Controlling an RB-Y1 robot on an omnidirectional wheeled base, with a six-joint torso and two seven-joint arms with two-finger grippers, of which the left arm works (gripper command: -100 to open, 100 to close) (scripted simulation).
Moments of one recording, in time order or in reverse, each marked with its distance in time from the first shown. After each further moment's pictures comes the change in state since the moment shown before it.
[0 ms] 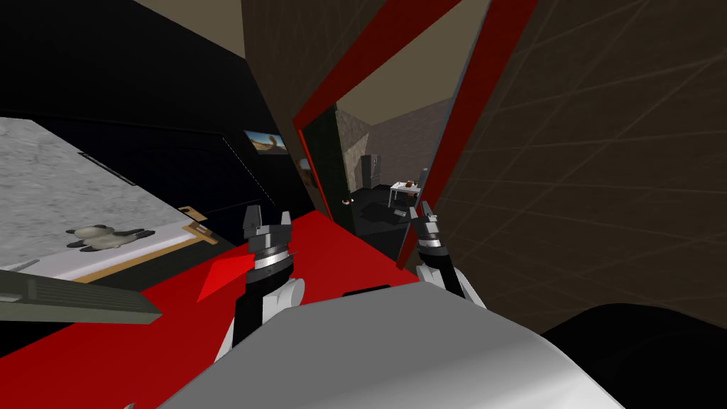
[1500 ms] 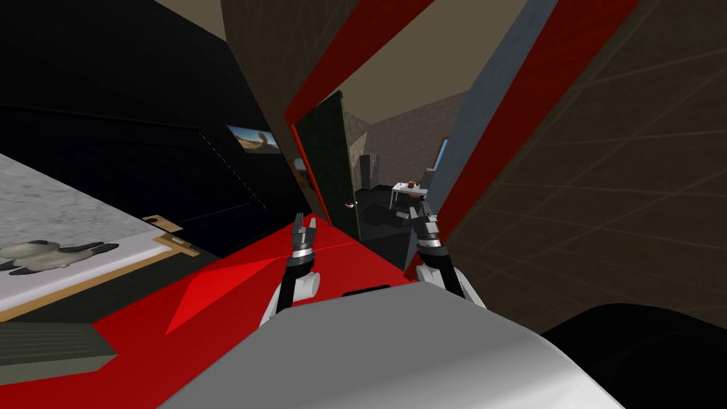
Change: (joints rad) arm -0.115 0.066 -0.079 0.320 -0.034 -0.070 0.044
